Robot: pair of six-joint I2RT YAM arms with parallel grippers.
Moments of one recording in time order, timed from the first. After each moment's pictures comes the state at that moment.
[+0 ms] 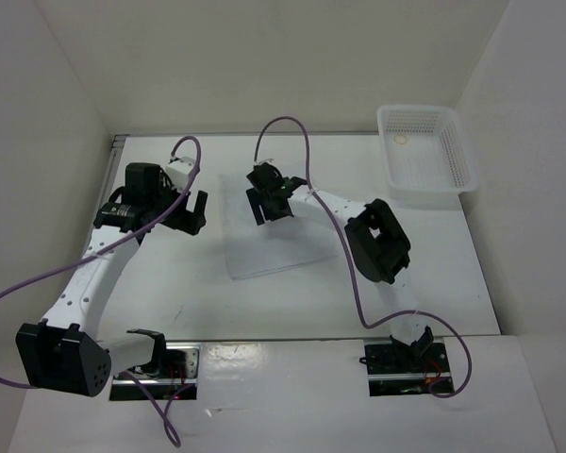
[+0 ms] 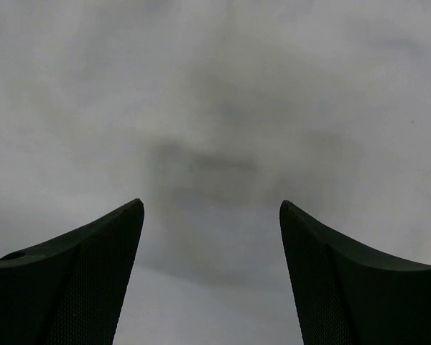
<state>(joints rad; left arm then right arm) -0.11 1.18 1.09 -0.66 0.22 0.20 0.74 2.16 1.70 -0.52 0.30 0.30</state>
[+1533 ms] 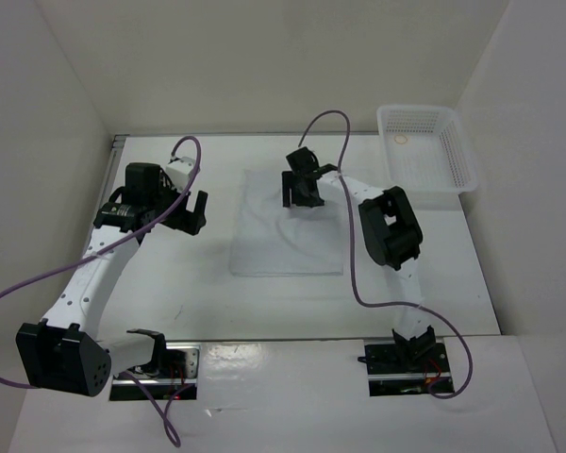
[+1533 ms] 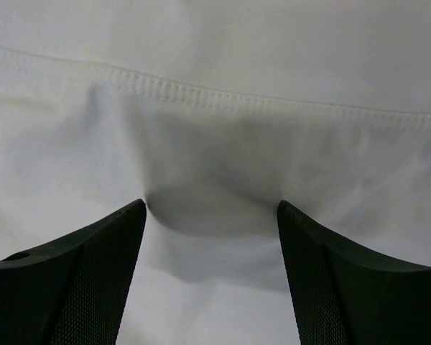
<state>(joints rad) -0.11 1.18 1.09 -0.66 0.22 0.20 0.51 2.23 1.71 -0.46 0.15 0.42</state>
